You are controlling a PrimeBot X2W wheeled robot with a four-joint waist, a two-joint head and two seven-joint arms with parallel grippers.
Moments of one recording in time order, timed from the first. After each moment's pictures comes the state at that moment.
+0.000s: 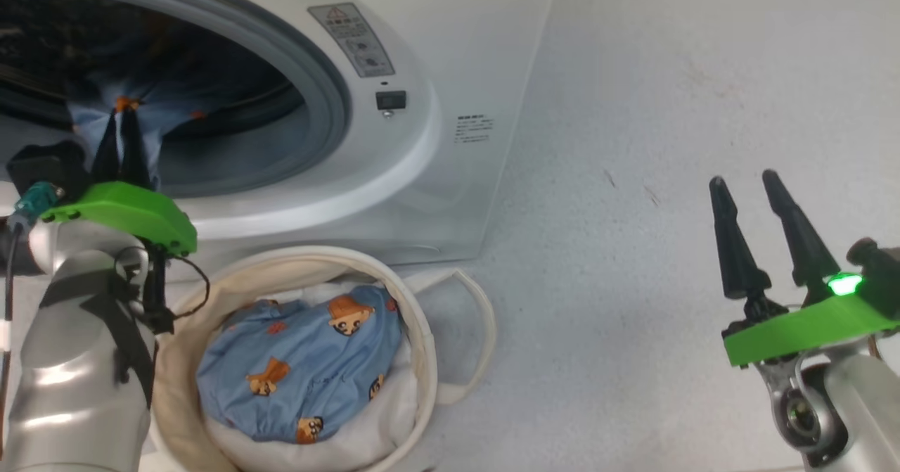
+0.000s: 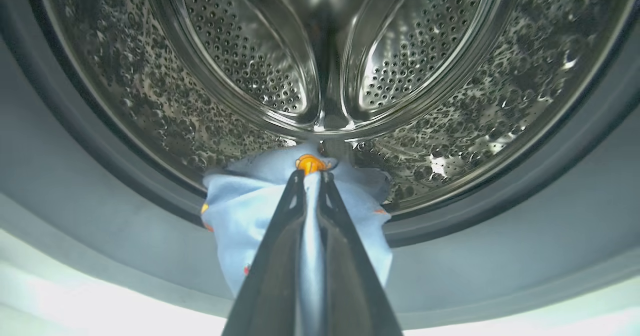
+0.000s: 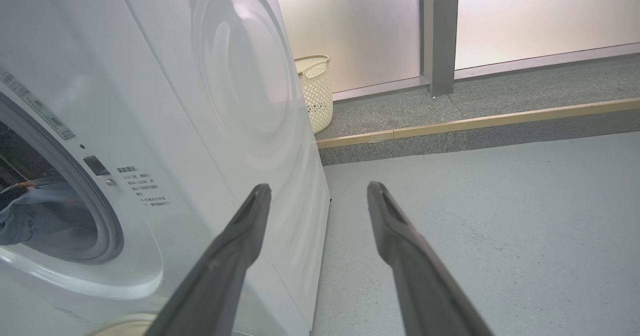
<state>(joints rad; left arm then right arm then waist) -0.83 0.20 -0.02 0.92 -0.25 -0.01 -0.25 -0.26 -0.41 0.29 0.04 0.62 0.12 -0.25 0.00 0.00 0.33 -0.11</state>
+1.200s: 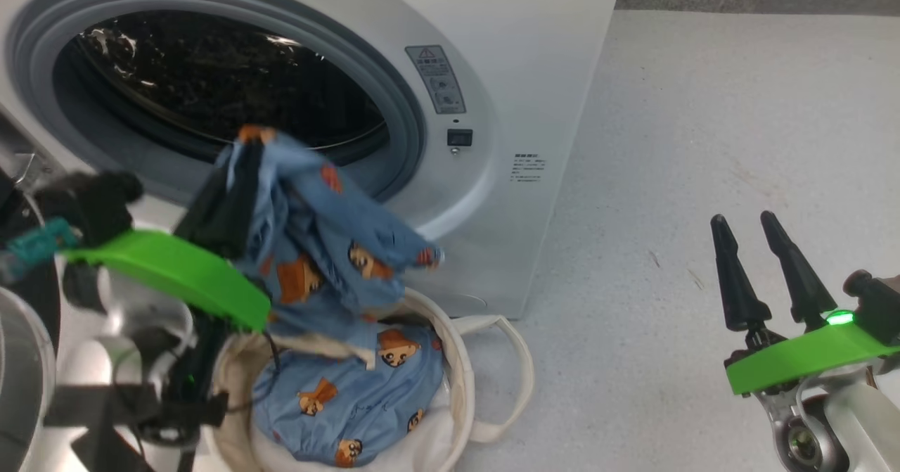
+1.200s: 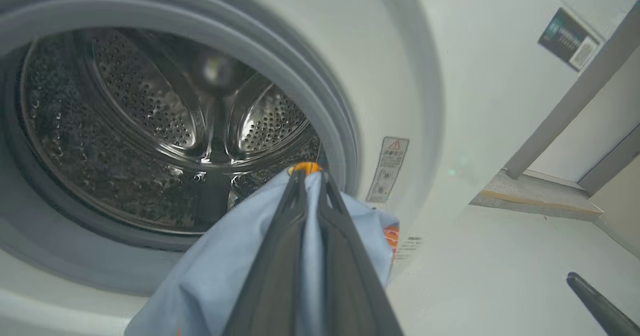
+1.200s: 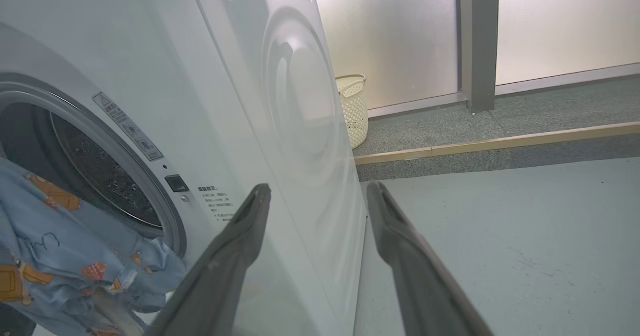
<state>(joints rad) -0.41 0.20 -0.09 -0.11 -0.60 -0.01 0.34 -0.19 -0.41 0.29 0.07 0.67 0.12 -0.25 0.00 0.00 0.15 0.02</state>
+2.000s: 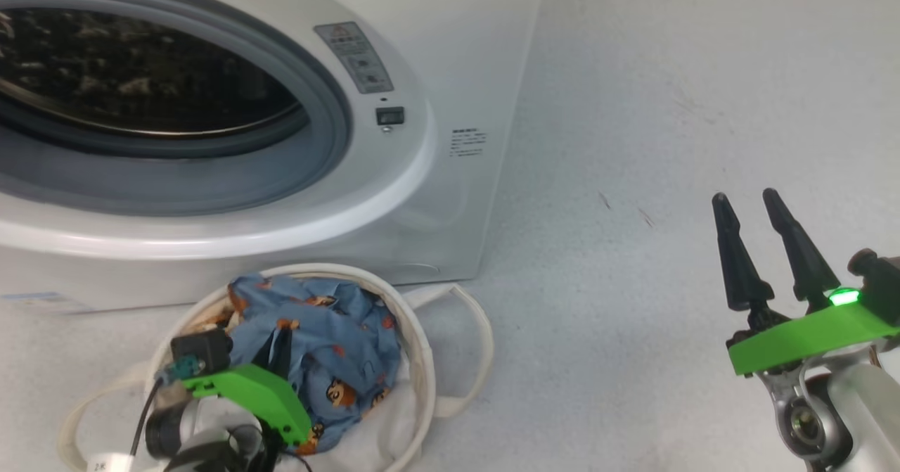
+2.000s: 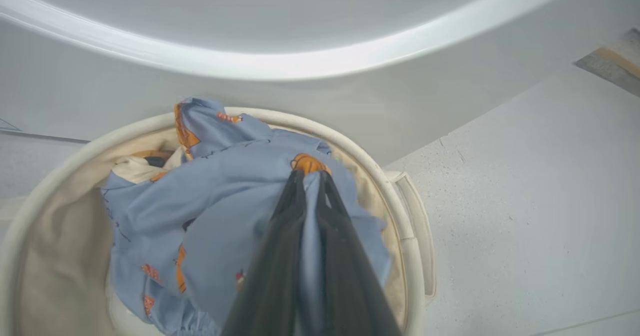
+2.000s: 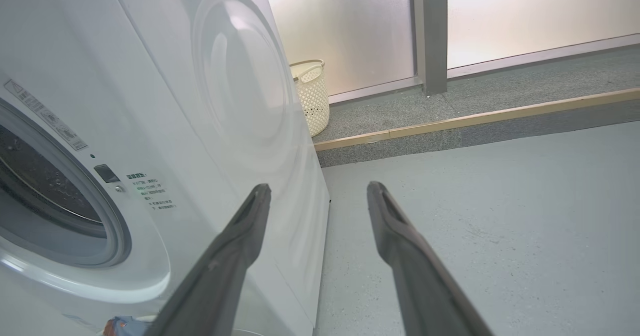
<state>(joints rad) -0.49 0.09 -0.25 0.96 -0.53 -0.12 -0.14 -0.24 -0.43 0.31 0.07 0.68 0.12 -0.25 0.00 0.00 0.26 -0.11</state>
